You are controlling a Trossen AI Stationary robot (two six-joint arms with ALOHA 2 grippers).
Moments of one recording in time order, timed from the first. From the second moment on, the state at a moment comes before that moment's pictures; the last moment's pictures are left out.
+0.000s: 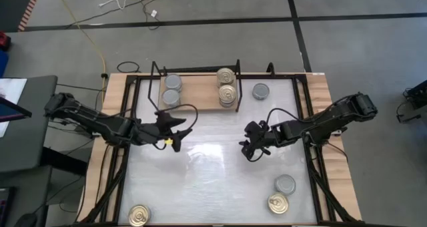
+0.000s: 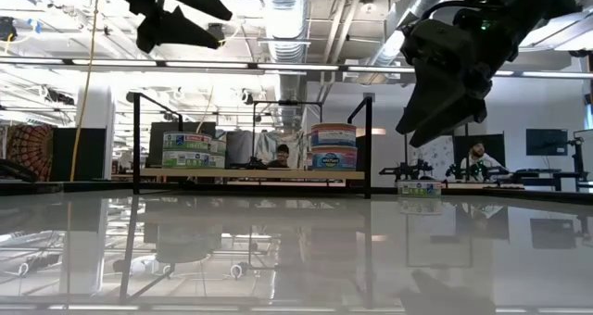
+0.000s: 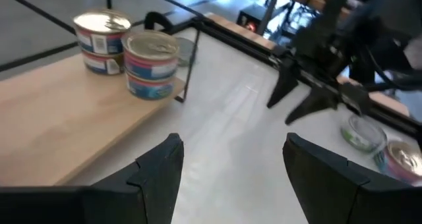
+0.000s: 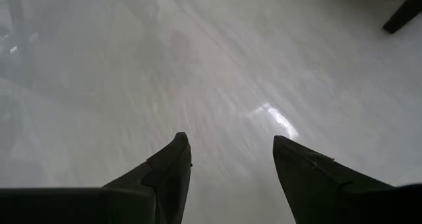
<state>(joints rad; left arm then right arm) -0.31 1.04 0.74 -0.07 -0.71 -0.56 0.23 1.37 0.74 -0.29 0.36 0.79</state>
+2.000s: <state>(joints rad) -0.37 1.04 0.74 -0.15 -0.68 -0.59 0.23 1.37 0.74 -0.30 0.37 0.85</state>
